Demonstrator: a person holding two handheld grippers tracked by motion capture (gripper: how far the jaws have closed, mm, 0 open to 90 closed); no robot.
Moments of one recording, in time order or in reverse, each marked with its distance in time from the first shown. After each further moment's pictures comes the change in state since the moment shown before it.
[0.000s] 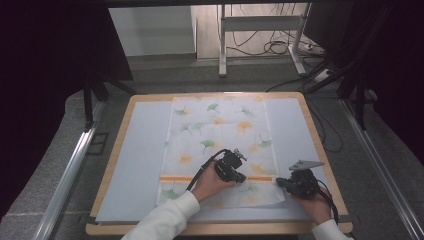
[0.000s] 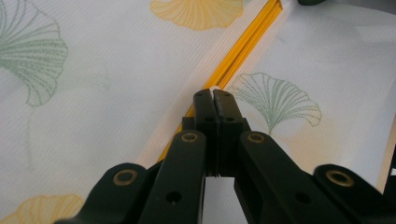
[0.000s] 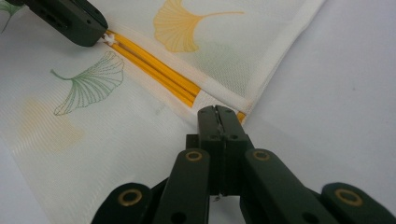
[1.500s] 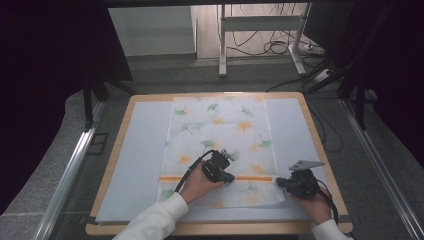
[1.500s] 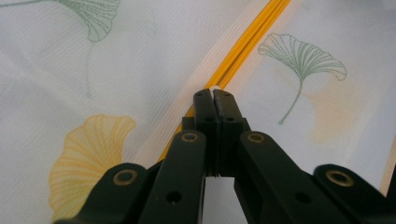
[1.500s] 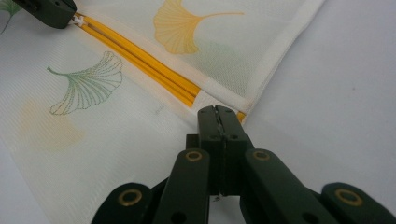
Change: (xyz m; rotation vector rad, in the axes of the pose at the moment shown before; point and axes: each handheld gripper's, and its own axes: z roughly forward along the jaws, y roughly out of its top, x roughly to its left) left arm 0.014 -0.025 -0.020 -0.001 0.030 -0.024; right arm 0.000 0.000 0.000 0.001 -0.002 0.001
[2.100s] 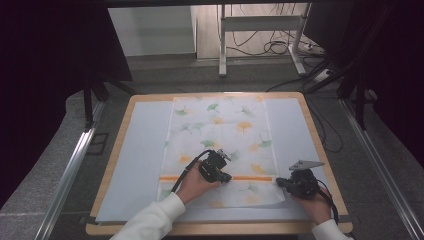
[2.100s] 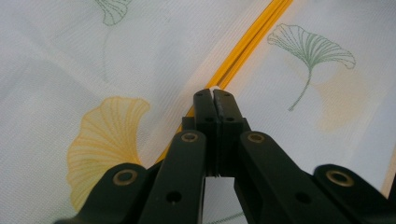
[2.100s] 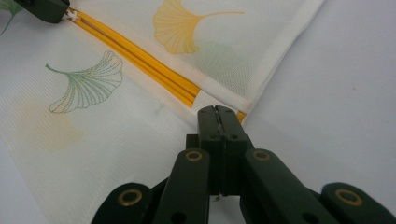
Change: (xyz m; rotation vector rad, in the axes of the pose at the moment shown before) left arm 0.005 -0.006 -0.005 0.001 0.005 -0.010; right arm 0.000 0.000 0.000 -0.001 0.002 0.001
